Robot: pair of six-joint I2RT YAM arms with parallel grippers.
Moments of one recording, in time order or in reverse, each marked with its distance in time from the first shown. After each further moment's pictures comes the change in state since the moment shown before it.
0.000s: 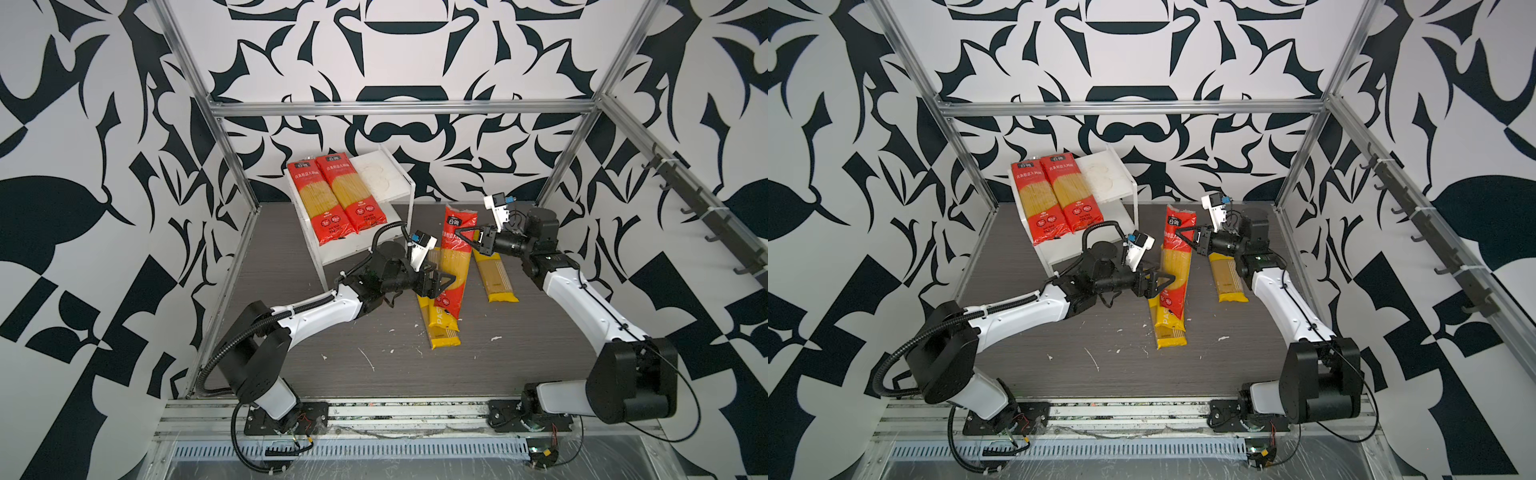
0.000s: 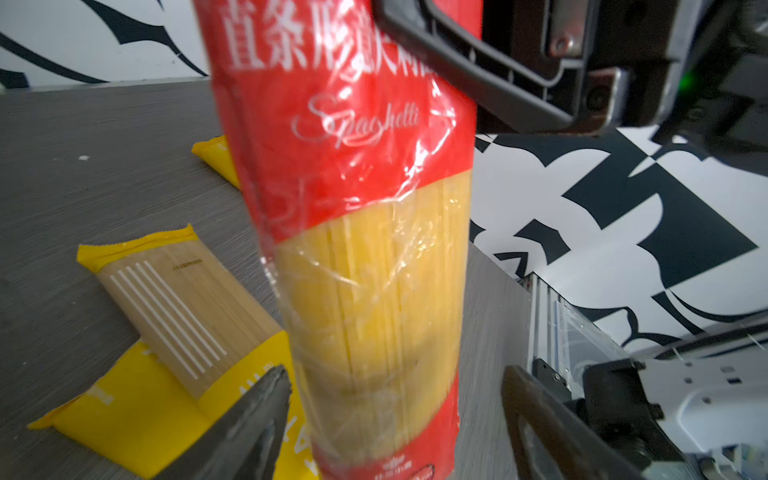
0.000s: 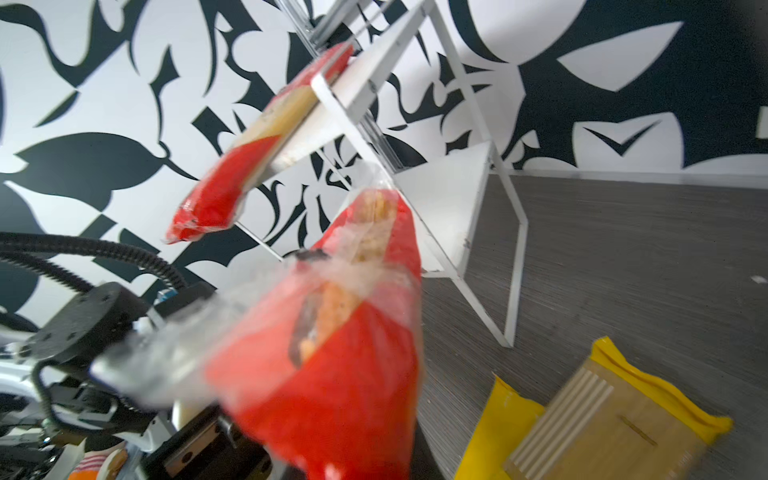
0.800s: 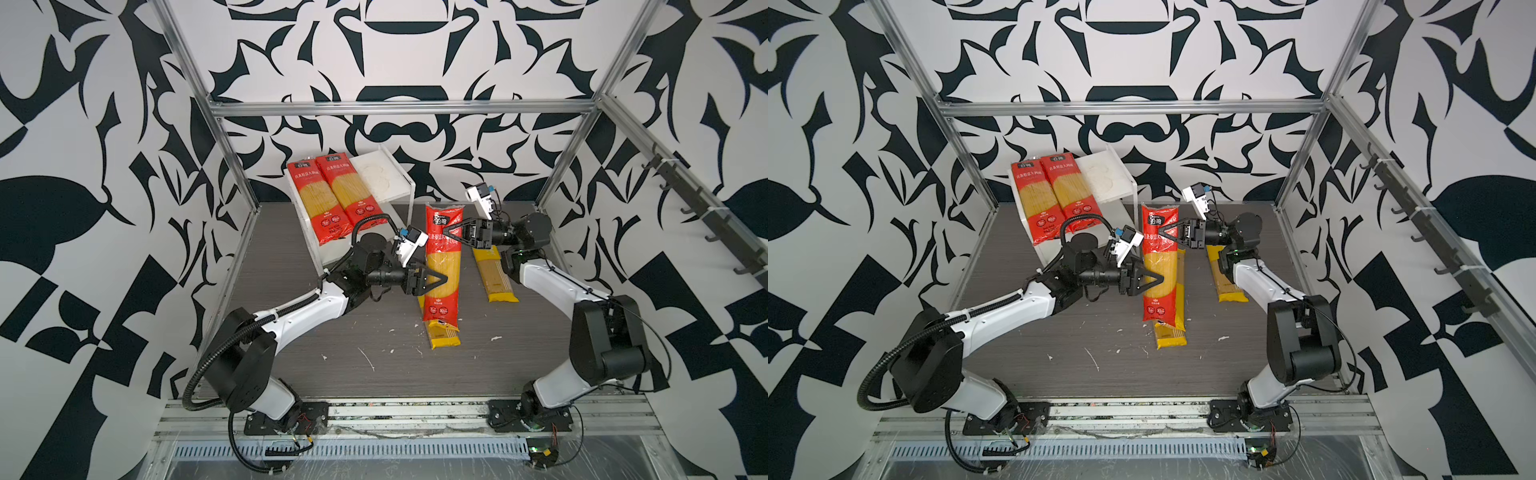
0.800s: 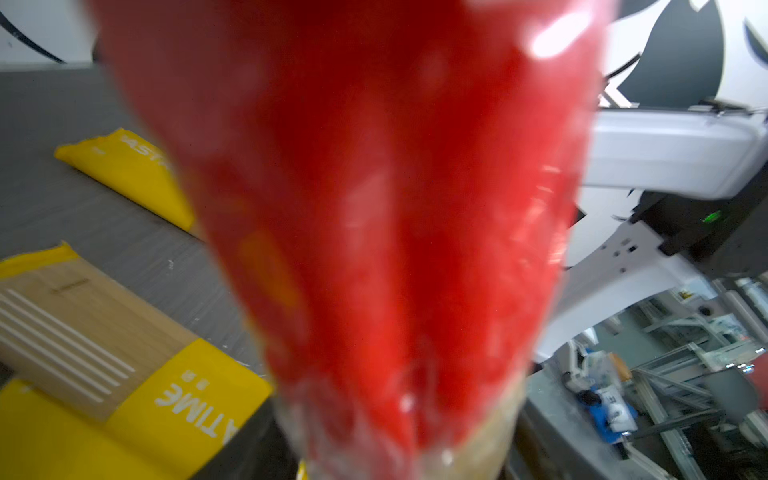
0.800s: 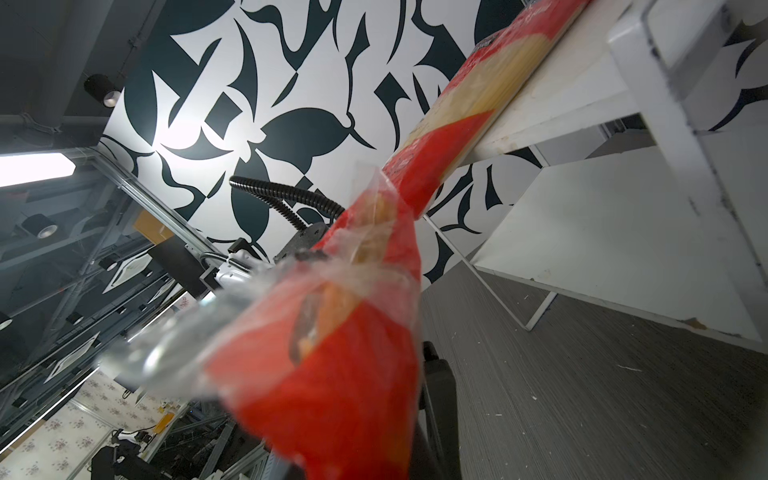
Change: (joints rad) left arm 0.090 -0.064 -0.017 0.040 0.353 -0.078; right arm 0.091 0.227 0.008 1.038 -0.380 0.887
